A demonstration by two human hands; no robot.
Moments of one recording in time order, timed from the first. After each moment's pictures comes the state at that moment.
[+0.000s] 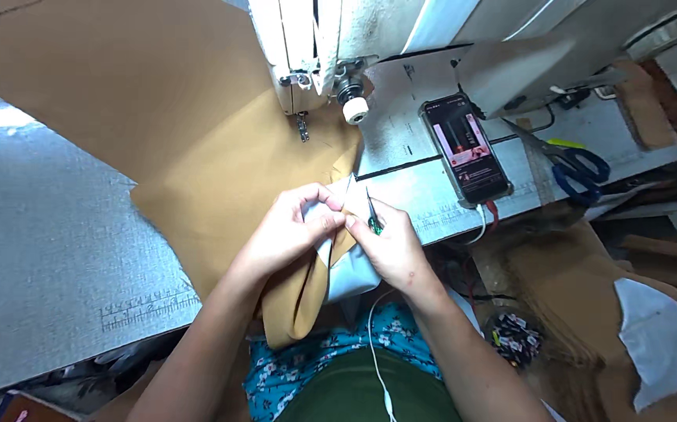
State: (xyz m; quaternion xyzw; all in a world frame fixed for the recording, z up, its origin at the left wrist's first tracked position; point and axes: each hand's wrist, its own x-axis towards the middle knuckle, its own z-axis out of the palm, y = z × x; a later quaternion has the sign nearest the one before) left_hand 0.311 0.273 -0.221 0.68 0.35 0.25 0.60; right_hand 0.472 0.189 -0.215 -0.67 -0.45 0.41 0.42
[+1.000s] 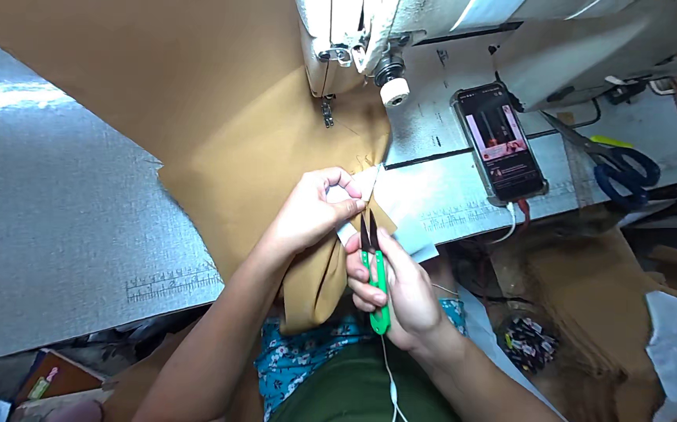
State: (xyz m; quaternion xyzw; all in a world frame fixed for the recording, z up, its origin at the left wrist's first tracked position) left_hand 0.318 0.277 -0.223 0.64 0.39 0.24 0.62; right_hand 0.434 0.154 -0.196 -0.45 -0.07 0.74 0.50
